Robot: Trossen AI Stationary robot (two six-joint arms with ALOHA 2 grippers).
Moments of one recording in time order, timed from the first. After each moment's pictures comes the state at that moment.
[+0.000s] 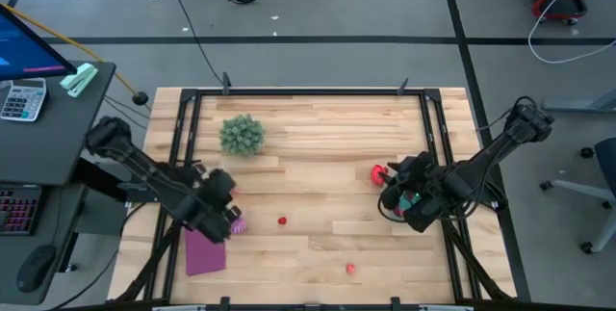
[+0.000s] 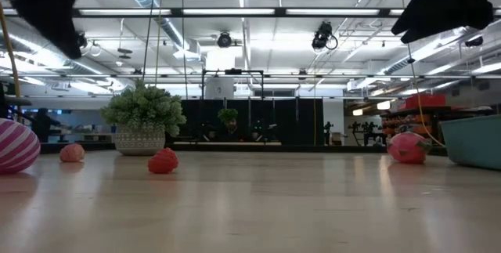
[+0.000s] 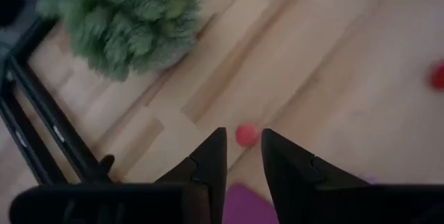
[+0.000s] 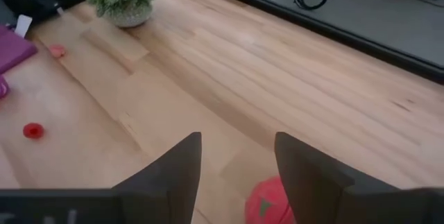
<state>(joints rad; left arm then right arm) -0.66 1.37 1.04 -1.33 -0.63 -1.39 0.64 1.16 0.86 -1.04 0.99 1.40</state>
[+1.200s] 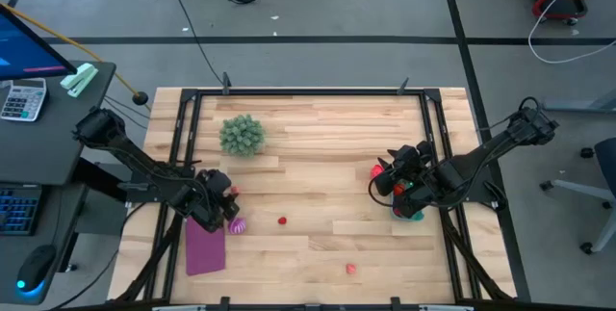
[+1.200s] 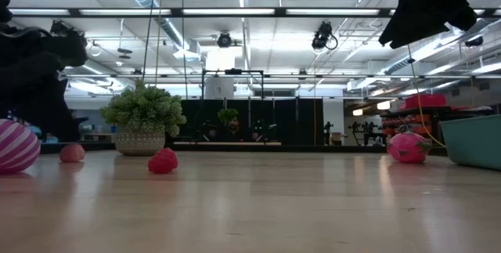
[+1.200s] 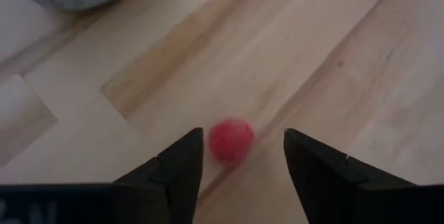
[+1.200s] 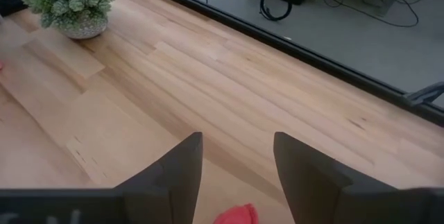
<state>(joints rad) -0.66 1.20 0.42 -0.56 -0.68 -1.38 0.50 1.16 0.86 -1.04 1.01 1.29</state>
